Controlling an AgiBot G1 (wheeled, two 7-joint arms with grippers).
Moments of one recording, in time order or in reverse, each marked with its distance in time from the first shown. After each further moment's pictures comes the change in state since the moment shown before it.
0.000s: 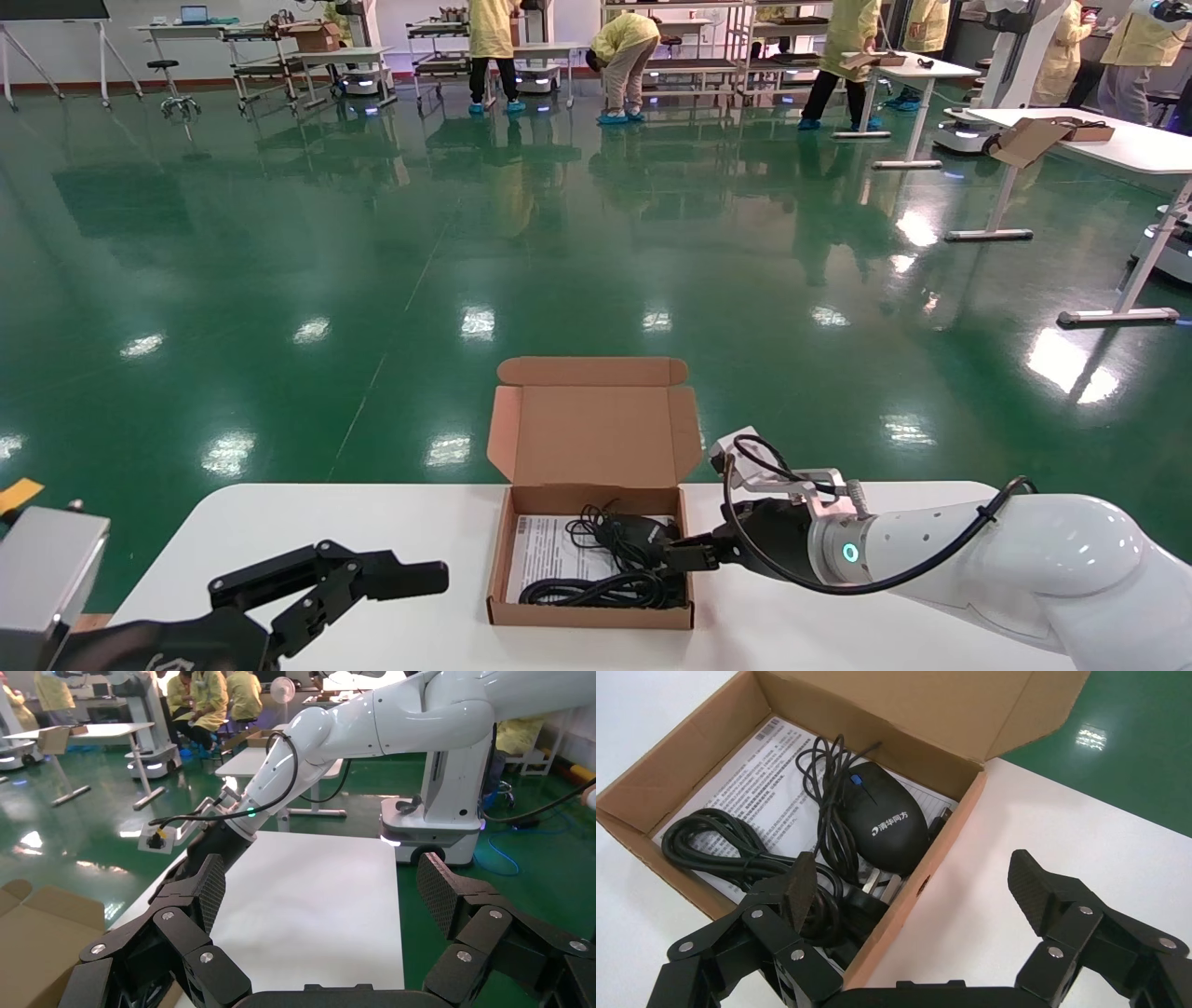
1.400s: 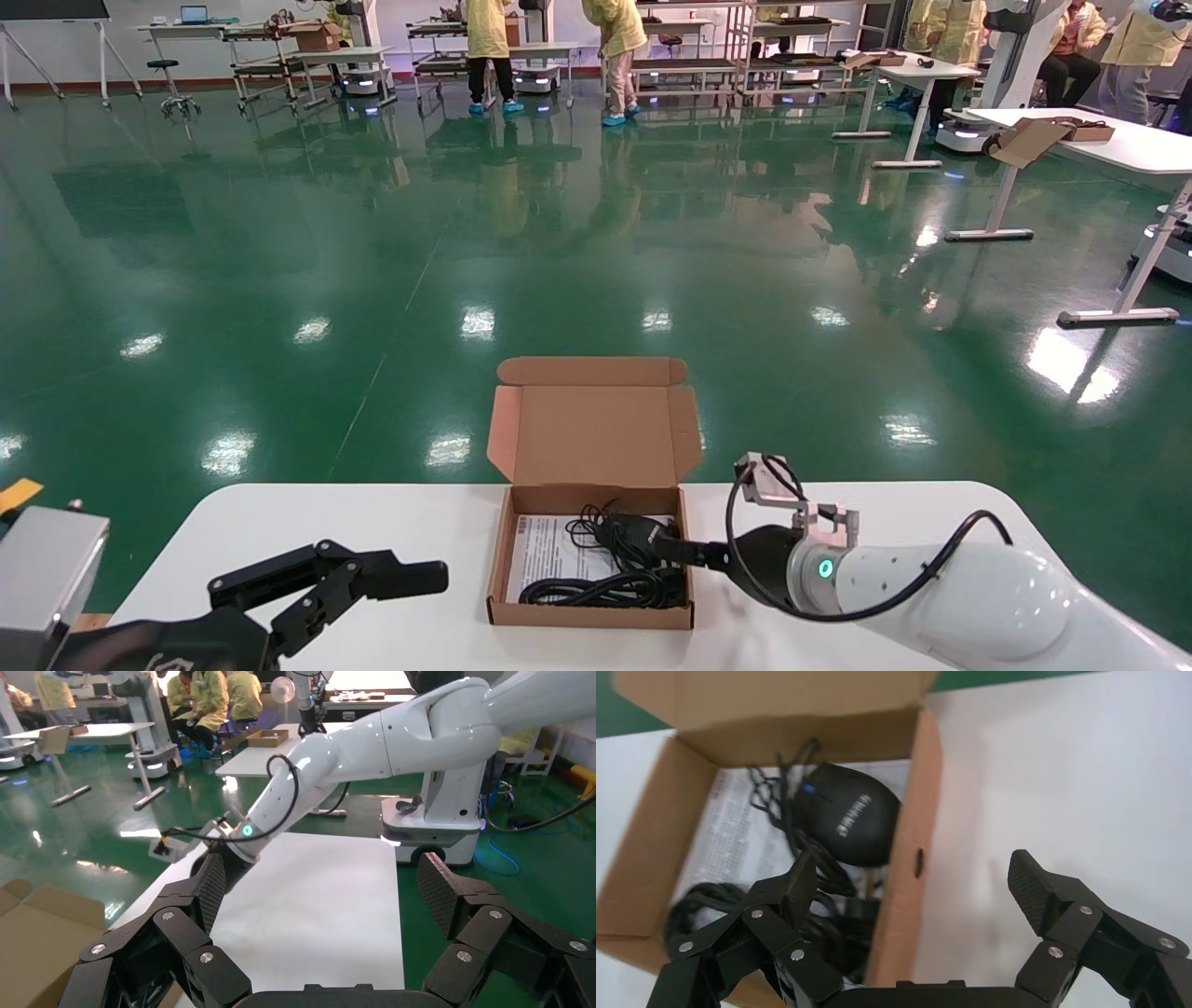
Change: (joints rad) left arm 0.000 0.000 0.000 0.000 0.000 0.000 0.000; right arm -0.087 -0.016 -0.137 0.106 -0.058 0.181 0.671
